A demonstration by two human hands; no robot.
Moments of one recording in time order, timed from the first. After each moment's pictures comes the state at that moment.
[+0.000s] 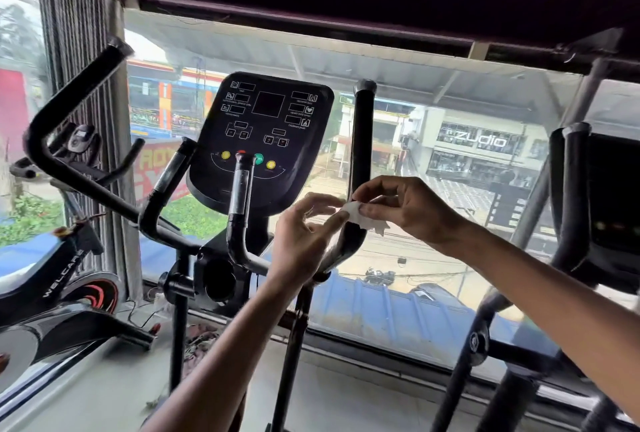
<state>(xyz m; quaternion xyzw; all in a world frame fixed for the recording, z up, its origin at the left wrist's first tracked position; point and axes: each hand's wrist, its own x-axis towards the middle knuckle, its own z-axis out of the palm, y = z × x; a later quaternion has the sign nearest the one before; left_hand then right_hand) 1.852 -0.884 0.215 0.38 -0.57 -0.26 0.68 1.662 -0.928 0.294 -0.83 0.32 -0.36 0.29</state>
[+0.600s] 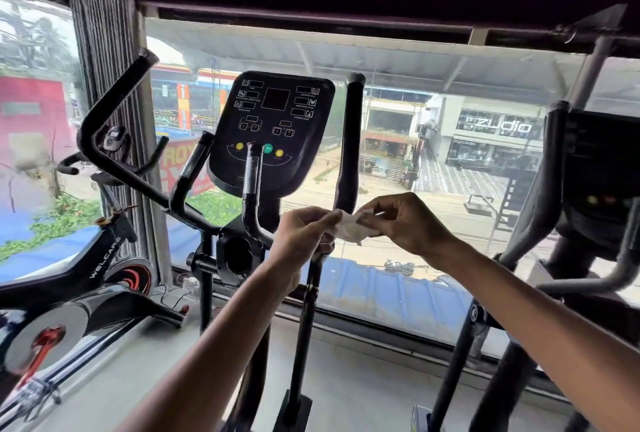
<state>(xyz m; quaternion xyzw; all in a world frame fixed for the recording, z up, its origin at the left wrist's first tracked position) 1.832 -0.807 0.210 0.43 -0.48 -0.45 0.62 1.641 -0.857 0.249 -0.79 0.39 -0.39 0.25</state>
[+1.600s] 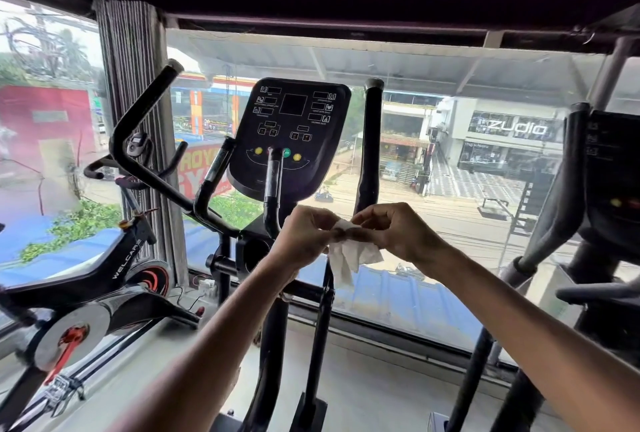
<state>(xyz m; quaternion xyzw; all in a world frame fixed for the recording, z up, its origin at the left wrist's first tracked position) 1.874 -0.801 0.214 0.48 -0.62 -0.31 0.53 1.680 -0.841 0.239 -0.78 0.39 -0.37 0.33</state>
